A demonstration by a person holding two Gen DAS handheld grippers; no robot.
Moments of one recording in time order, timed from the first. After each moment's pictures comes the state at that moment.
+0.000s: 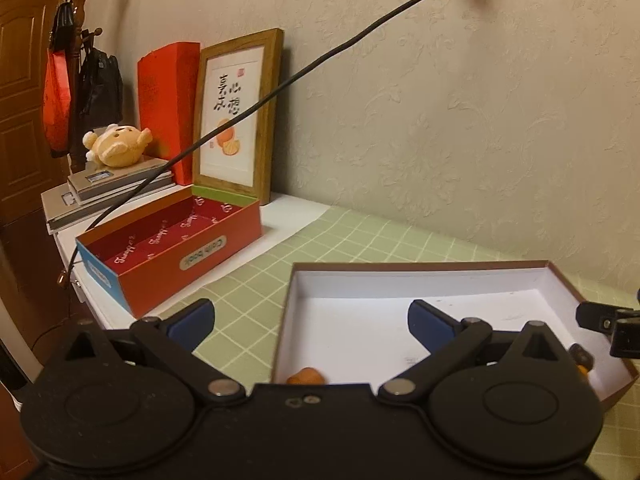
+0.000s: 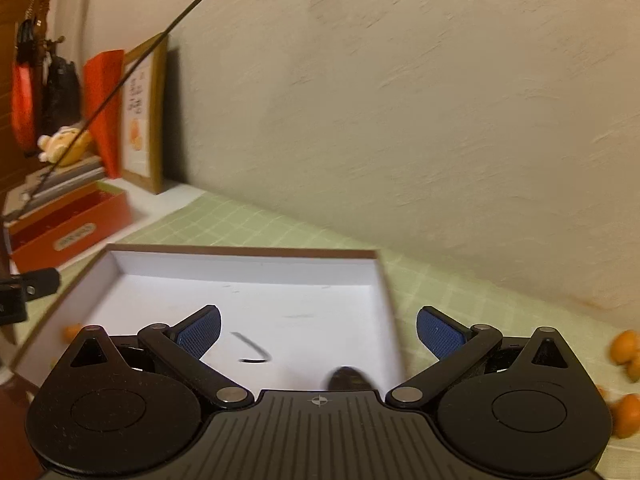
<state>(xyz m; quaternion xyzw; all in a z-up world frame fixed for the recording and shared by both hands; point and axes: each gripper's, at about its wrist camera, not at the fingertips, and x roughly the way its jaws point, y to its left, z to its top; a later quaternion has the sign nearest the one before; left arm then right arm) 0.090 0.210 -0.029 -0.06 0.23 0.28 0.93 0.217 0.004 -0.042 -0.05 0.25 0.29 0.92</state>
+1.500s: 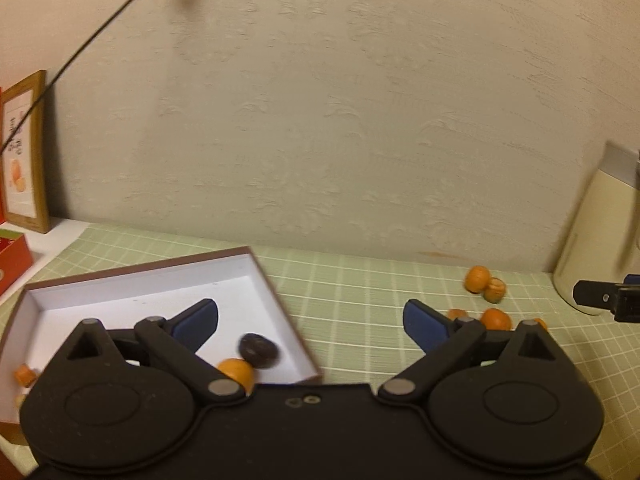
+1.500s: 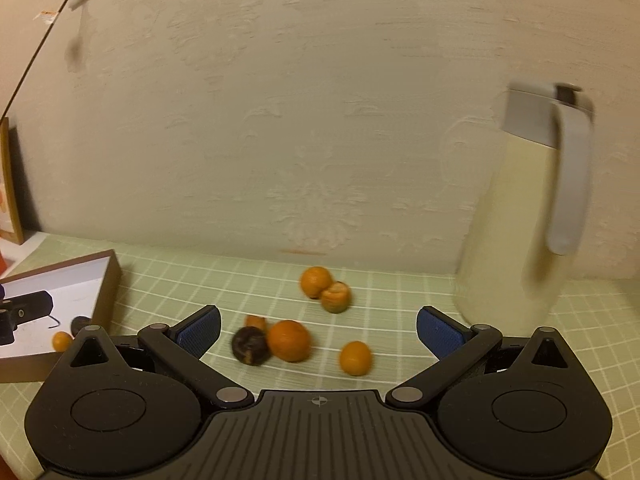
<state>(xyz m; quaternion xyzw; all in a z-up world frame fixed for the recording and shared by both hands) 0.141 -0.005 -0.016 -0.03 0.24 0.04 0.97 0.191 -0.277 -0.015 0.02 0.26 0.11 0.96</state>
